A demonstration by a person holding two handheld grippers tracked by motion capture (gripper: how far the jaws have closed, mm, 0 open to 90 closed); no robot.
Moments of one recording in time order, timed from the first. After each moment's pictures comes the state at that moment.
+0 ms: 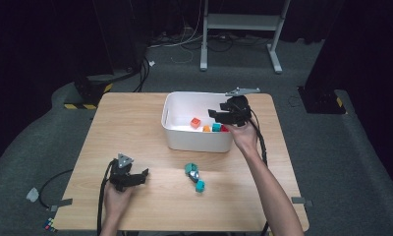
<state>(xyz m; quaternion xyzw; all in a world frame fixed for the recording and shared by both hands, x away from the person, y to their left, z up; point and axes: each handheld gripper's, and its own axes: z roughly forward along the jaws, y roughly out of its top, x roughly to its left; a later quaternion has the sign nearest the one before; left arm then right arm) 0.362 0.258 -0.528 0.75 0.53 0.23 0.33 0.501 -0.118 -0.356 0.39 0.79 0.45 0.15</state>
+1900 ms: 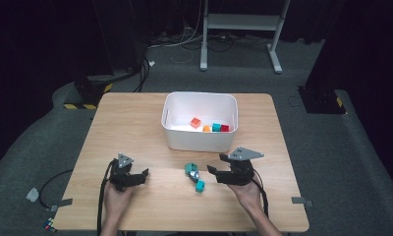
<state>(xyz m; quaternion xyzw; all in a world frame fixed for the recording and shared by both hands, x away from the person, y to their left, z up) 0.362 0.258 -0.528 0.75 0.53 0.23 0.33 0.370 -0.134 -0.452 0.34 0.81 0.47 0.12</state>
